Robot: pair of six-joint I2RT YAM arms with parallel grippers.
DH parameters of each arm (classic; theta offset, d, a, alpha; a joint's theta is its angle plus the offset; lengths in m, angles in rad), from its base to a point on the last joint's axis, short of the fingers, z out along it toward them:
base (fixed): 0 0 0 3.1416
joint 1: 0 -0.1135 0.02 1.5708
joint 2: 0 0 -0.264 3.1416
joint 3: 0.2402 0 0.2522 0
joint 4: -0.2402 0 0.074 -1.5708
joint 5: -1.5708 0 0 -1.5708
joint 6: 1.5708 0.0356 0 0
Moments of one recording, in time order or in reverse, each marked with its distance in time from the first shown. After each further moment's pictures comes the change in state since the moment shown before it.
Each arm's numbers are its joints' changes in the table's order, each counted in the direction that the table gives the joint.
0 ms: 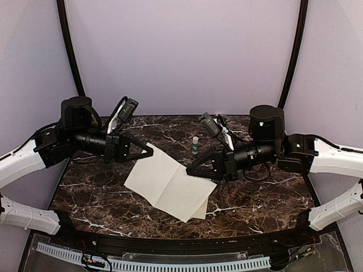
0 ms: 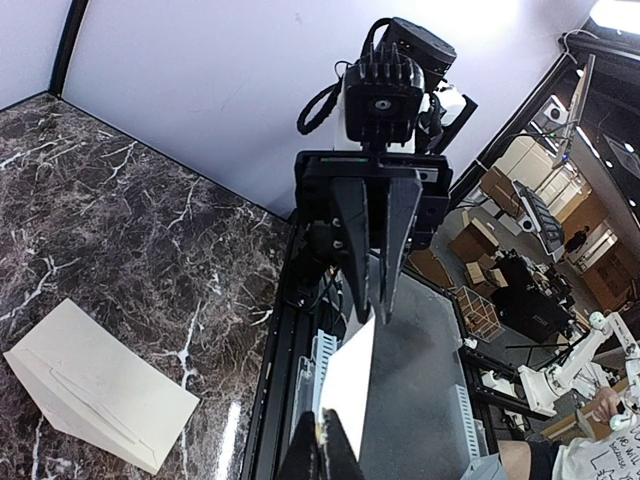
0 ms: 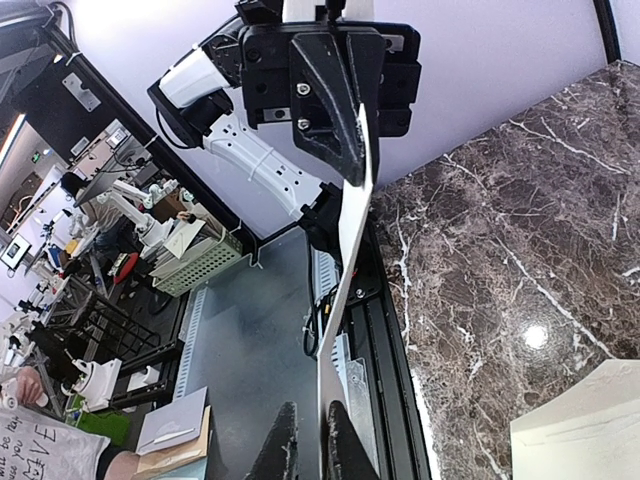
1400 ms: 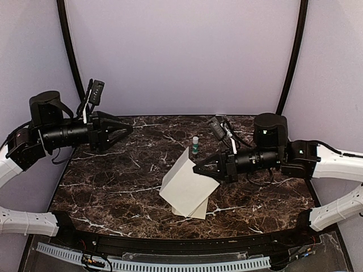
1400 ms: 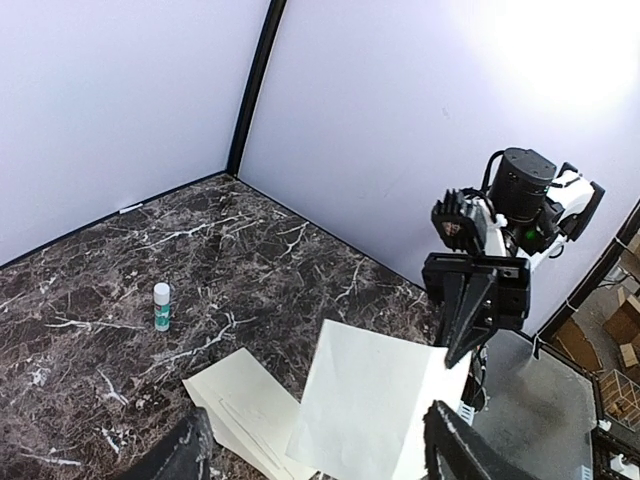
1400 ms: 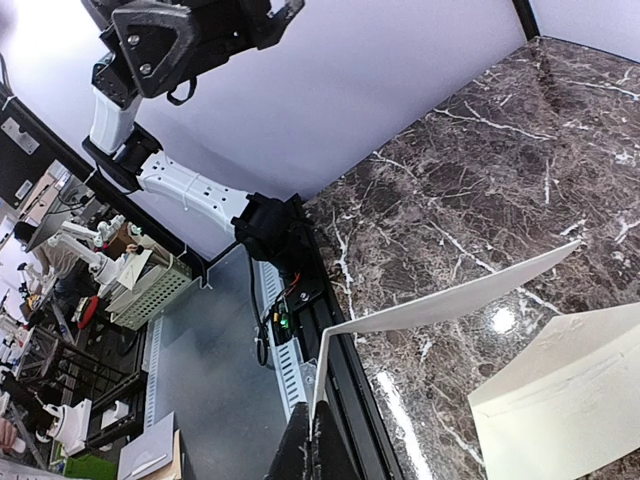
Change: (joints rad) left arm -0.018 -0.162 0.069 -0.158 0.473 0.106; right arm 0.017 -0.064 -0.092 -0.006 -0.144 0.051
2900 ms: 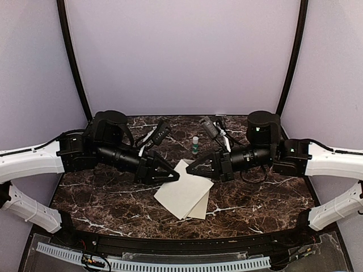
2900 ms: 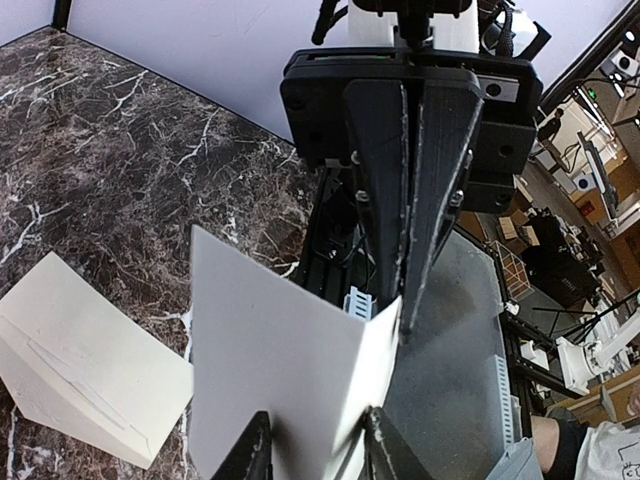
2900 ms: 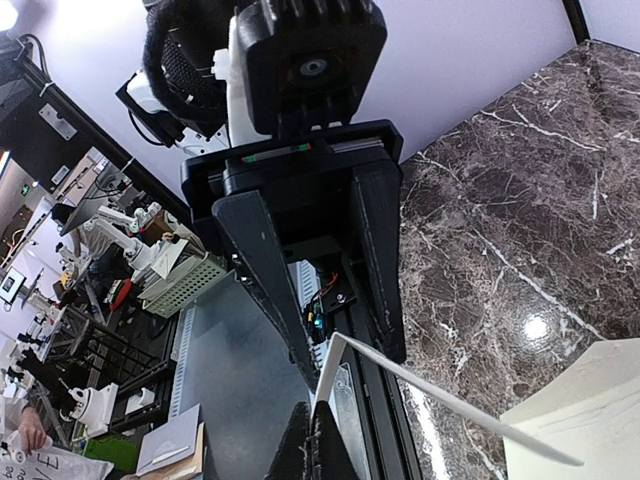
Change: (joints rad) left arm 0.243 0.345 -0.041 0.139 -0.225 -0.062; right arm 0.016 0.064 0.011 0.095 0.116 0.016
